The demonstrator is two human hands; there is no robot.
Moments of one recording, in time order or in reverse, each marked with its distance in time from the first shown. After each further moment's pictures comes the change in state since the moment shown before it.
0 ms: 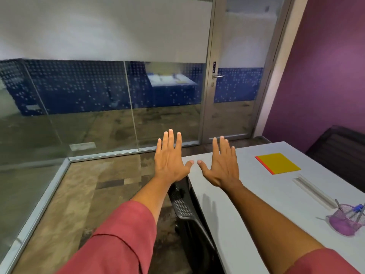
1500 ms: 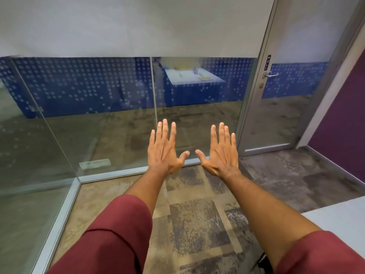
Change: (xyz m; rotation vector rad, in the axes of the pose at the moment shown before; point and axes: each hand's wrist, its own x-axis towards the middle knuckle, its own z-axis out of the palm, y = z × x) left_hand 0.389 -0.428 0.181 0.051 0.015 -0.025; right_hand 0.467 -0.296 0.252 -0.068 0.033 -0.053
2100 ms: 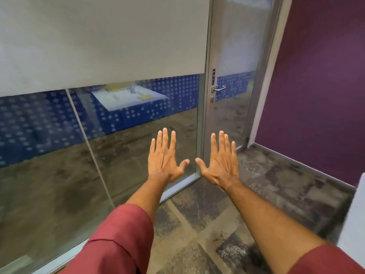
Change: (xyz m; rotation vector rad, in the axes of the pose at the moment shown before) left_hand 0.349 0.040 0.169 -0.152 0.016 0.374; right_hand 0.267 0.096 0.116 -0.163 0.093 0.382
